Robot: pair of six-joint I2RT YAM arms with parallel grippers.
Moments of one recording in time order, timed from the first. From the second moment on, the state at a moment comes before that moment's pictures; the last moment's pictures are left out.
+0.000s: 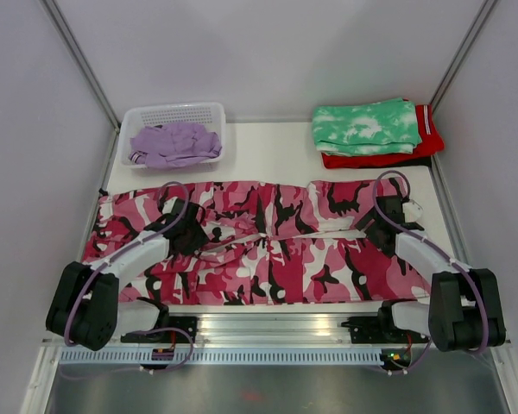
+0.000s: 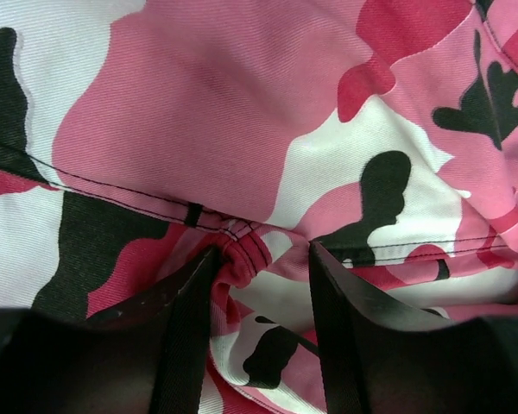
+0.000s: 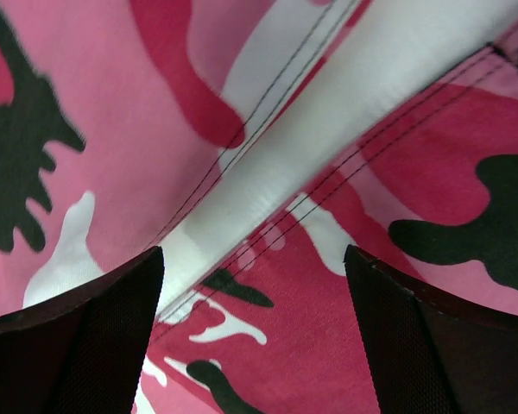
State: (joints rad) left arm -0.36 1.26 0.58 -0.39 -0.19 -0.87; right arm 0.07 1.25 0.55 -0.33 0.28 0.83
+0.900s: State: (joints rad) left arm -0.41 1.05 0.67 -0.63 -0.33 -0.92; right arm -0.24 1.49 0.72 -0.28 0.35 0.68
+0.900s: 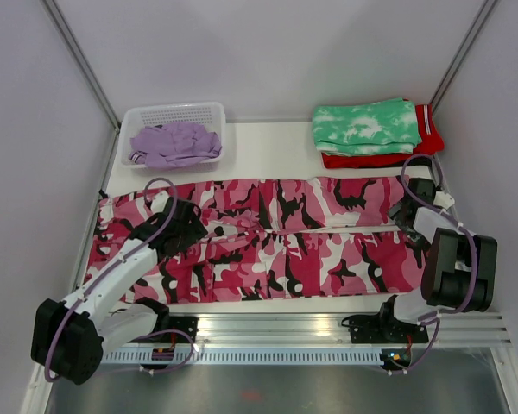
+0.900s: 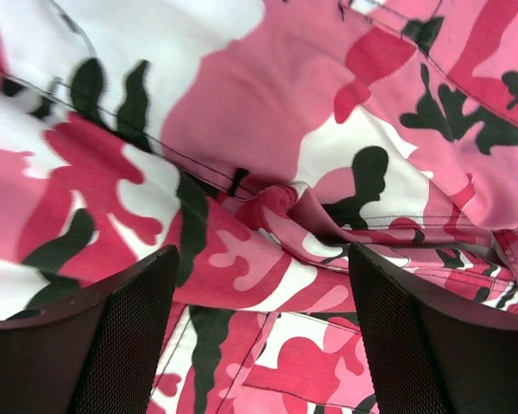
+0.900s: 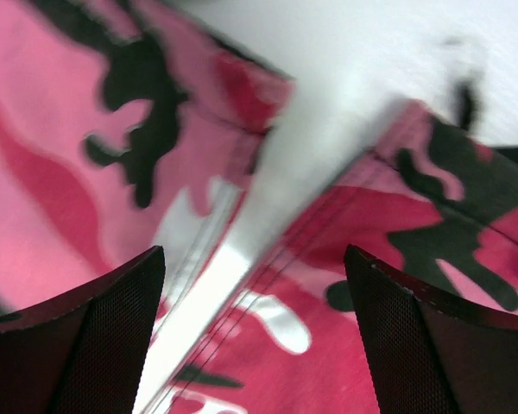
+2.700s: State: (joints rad) left arm -0.91 1.41 1.01 -0.74 -0.24 -0.84; right arm -0.16 1.53 0.93 -0.20 0.09 0.39
